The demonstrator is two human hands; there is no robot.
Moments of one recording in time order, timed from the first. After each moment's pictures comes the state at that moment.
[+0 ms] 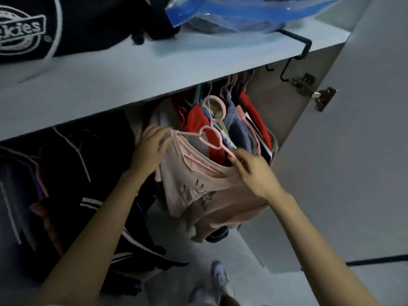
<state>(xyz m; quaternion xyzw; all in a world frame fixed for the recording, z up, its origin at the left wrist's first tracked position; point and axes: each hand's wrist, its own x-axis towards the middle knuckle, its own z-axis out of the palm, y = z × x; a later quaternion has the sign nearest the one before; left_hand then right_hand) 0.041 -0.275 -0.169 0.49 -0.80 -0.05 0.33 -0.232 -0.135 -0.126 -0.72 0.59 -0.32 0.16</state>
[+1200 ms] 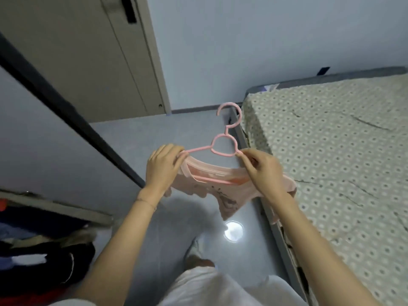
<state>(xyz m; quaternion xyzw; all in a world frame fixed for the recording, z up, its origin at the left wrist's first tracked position) -0.460 0.199 -0.244 -0.04 -0.95 -0.22 0.20 -0.480 0.468 -0.207 -0.12 0.92 -0.36 -0.09</state>
